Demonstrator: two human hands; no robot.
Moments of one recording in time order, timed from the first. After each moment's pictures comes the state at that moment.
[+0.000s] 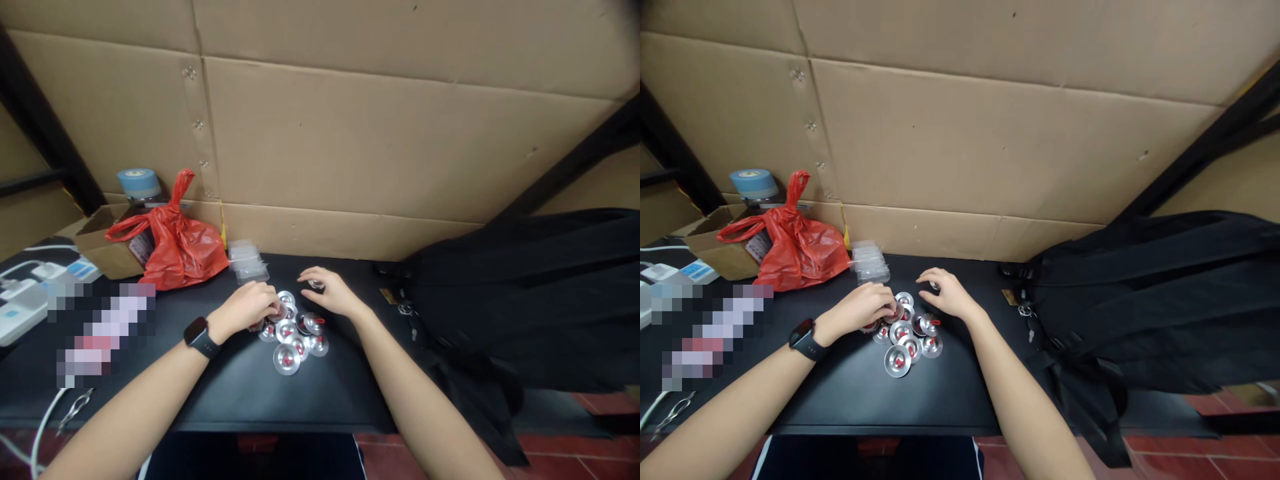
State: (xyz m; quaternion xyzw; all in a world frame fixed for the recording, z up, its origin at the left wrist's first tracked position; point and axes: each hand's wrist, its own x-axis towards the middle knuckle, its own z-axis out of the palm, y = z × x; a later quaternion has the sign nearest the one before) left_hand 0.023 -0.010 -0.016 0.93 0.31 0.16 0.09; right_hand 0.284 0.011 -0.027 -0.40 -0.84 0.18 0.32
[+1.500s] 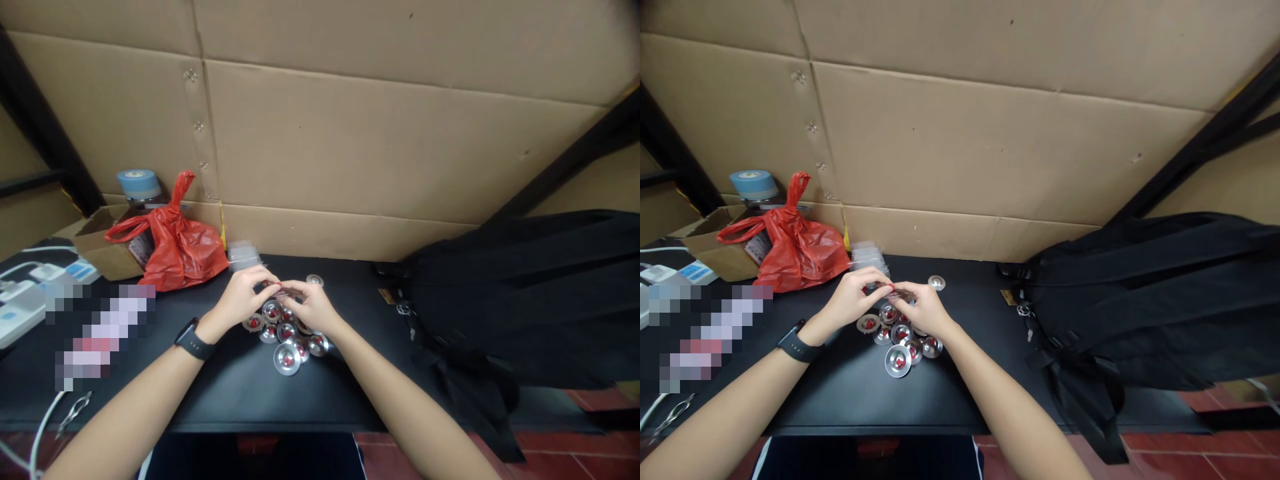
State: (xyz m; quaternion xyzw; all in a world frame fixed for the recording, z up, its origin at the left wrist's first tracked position) left_hand 0.024 -0.020 0.010 0.83 0.34 0.42 0.14; right_hand 0.216 -0.028 -0.020 -0.36 -0.71 0.42 0.44
